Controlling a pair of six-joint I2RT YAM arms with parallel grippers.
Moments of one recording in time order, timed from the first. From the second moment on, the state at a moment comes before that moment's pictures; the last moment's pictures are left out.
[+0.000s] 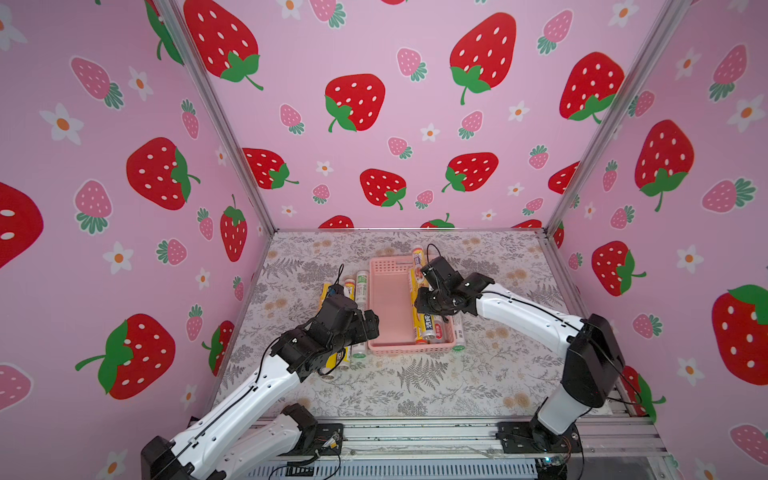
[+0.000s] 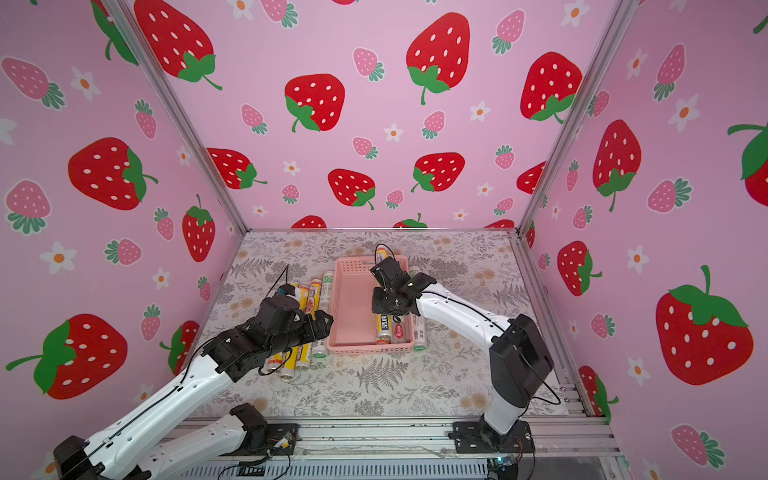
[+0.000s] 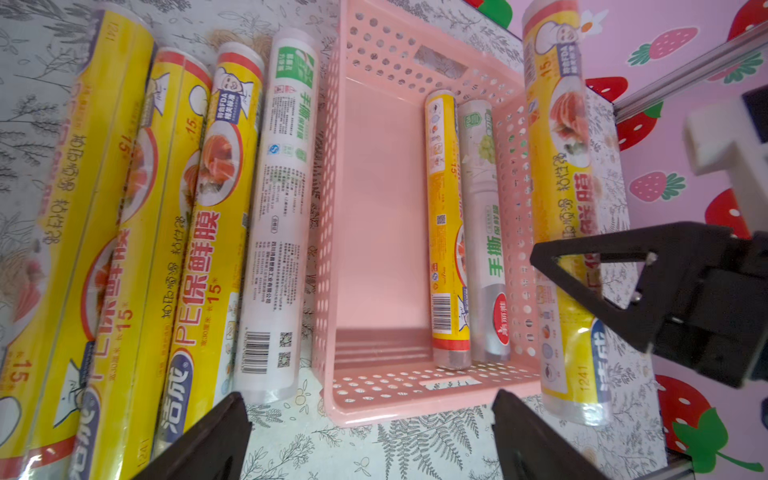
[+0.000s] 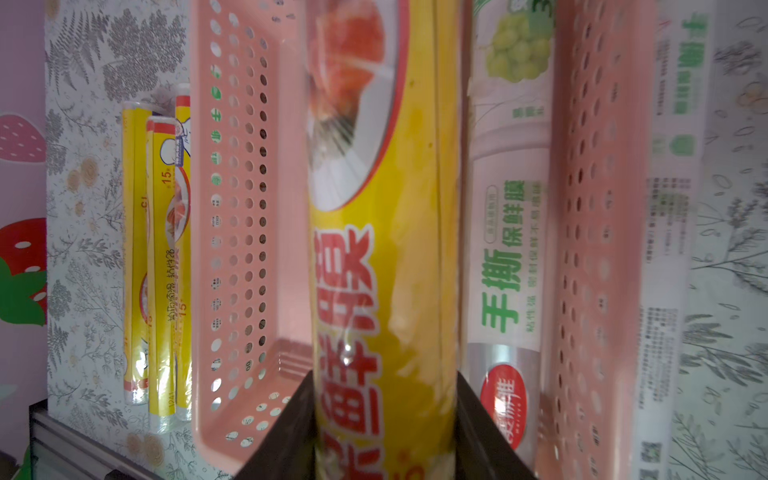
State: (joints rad) left arm -0.61 0.91 0.81 -0.69 -0.11 -0.76; right arm 0.76 1.71 1.38 -0.69 0.05 0.74
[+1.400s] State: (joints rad) left arm -0.58 0.83 0.75 -0.73 -0.12 -0.78; right arm 0.88 2.03 1.47 -0.62 0.19 0.83
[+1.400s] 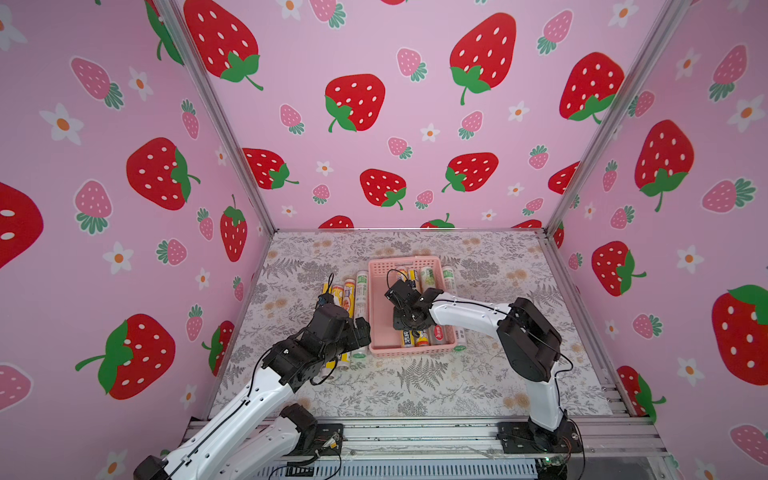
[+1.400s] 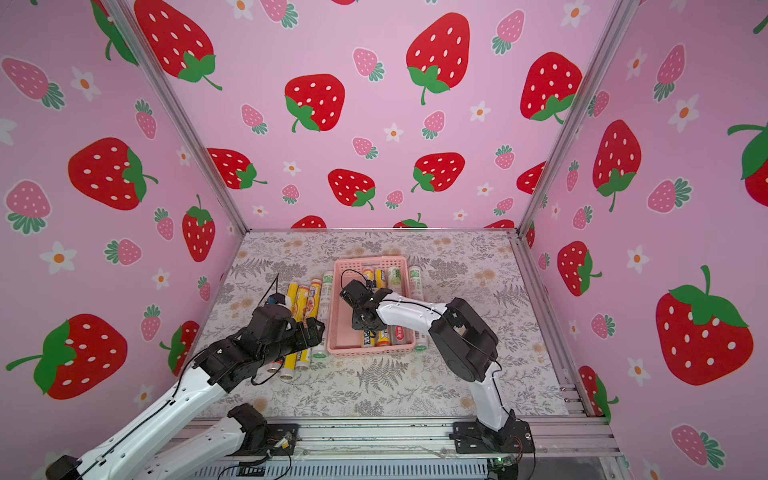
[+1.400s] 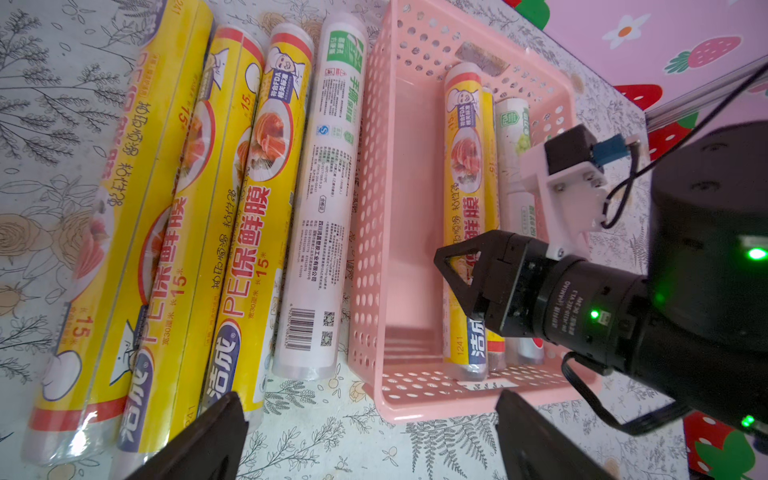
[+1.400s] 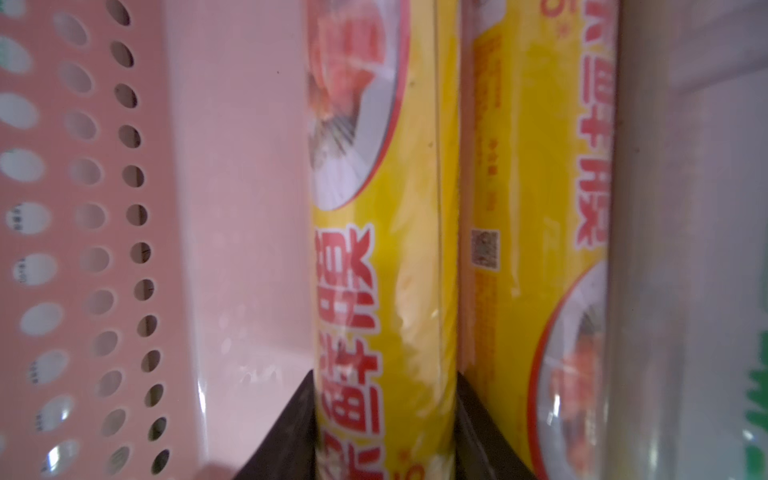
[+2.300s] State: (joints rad) left arm -0.58 1.09 0.78 -0.60 0.09 -0.78; right arm 0.85 1.66 1.34 -0.57 0.25 0.73
